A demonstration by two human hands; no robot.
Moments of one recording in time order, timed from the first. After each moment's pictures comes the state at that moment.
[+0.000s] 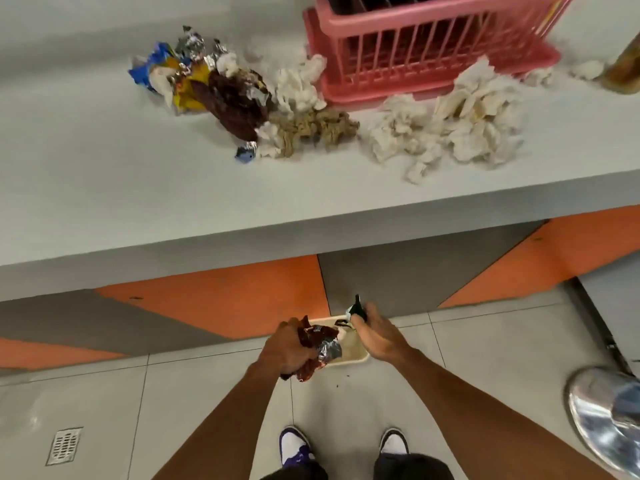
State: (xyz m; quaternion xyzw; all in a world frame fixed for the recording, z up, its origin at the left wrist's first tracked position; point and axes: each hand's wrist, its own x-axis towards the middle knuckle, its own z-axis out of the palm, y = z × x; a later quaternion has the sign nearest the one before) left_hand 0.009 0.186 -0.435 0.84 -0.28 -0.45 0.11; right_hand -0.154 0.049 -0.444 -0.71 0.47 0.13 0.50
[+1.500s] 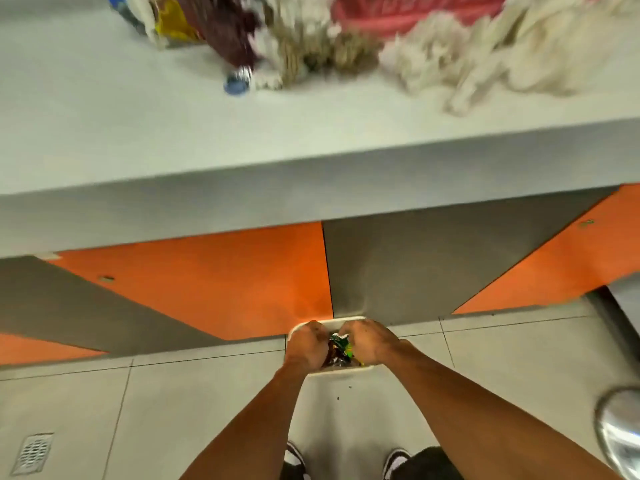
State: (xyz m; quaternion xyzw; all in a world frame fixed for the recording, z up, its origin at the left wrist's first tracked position) left_hand -0.009 0.162 -0.585 0.87 -0.28 -0.37 0.18; right_hand -0.122 0.047 -0.563 -0.85 0.33 0.25 0.32
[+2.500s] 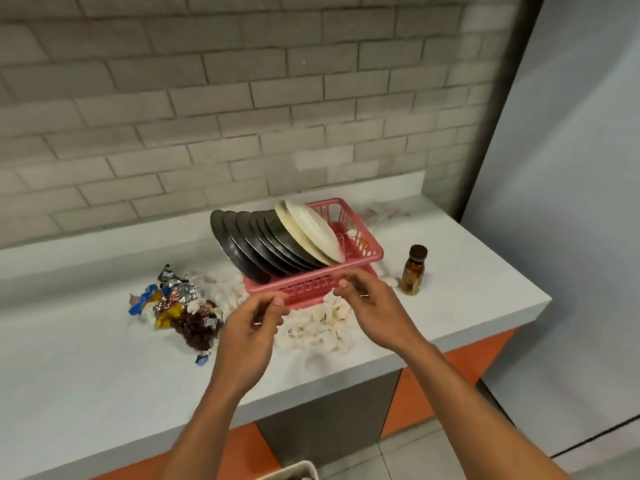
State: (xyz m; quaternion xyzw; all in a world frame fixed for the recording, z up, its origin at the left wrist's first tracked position) left_hand -0.061 0.051 0.016 0.68 -0.41 -0.21 0.57; right_hand -0.232 -0.095 0.012 -0.75 0.33 -0.30 0.49
